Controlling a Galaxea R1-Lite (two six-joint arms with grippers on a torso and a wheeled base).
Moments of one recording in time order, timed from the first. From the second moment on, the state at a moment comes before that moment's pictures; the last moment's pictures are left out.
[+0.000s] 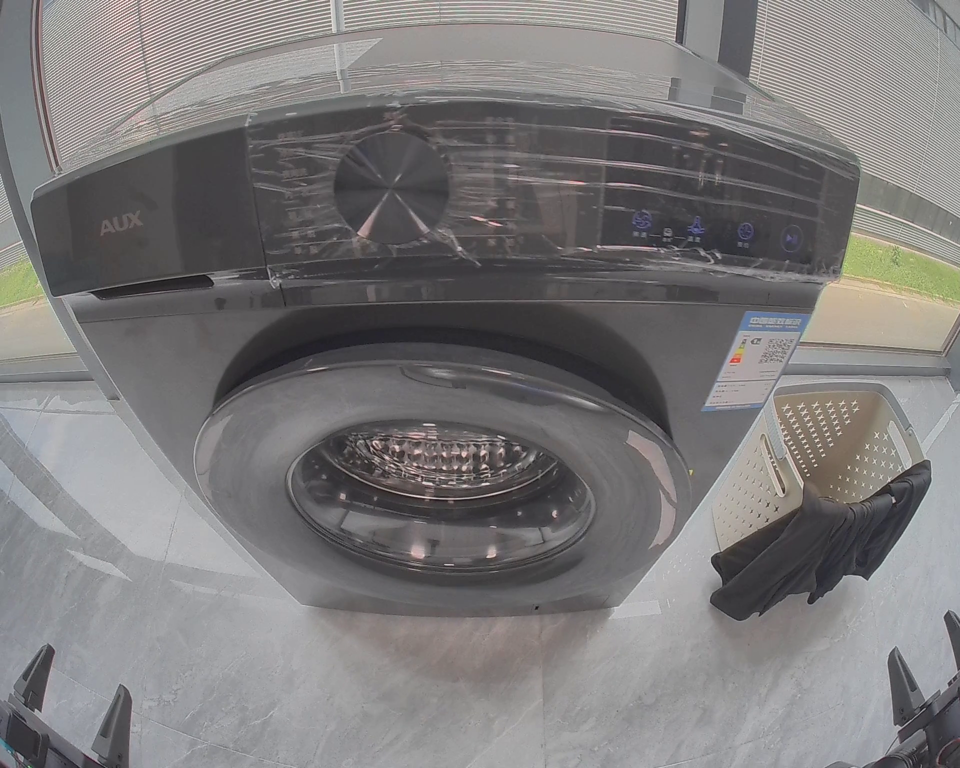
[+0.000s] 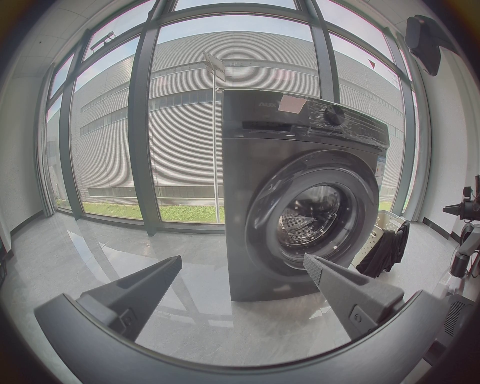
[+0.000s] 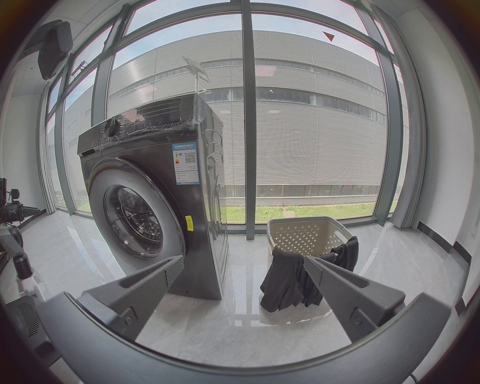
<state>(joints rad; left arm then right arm) 0.00 0.02 -0.02 0.00 -0.02 -0.01 0.00 0.02 -0.02 0.00 0.01 0.00</state>
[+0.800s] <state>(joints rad) 0.00 0.02 -0.02 0.00 -0.02 -0.01 0.00 0.02 -0.02 0.00 0.01 0.00</state>
